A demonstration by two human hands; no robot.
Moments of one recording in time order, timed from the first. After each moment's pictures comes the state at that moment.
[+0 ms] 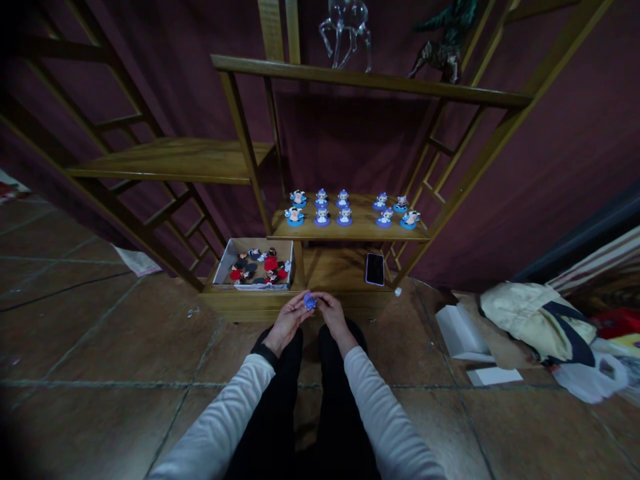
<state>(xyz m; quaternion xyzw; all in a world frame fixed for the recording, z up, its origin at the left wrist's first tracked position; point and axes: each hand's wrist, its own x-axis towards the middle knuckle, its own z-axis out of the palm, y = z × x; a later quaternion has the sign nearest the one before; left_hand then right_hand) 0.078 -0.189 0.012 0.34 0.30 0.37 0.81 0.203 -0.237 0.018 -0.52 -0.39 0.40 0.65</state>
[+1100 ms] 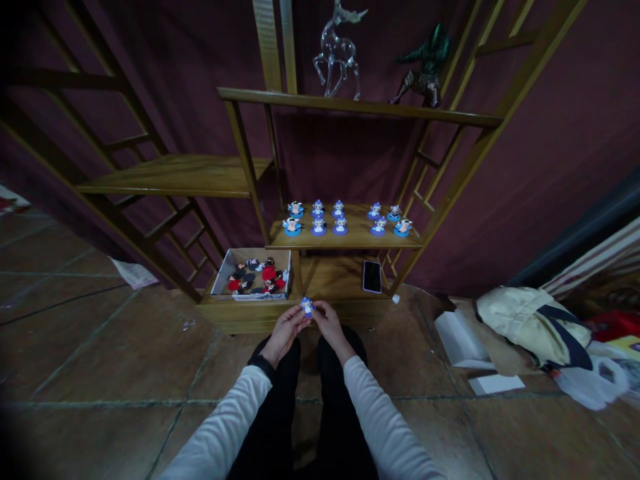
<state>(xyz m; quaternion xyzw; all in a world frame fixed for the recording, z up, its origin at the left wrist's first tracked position) 0.076 -0.190 0.016 0.33 0.32 0.36 0.81 0.202 -0.238 0.005 -0.57 -0.41 0.37 0.62</state>
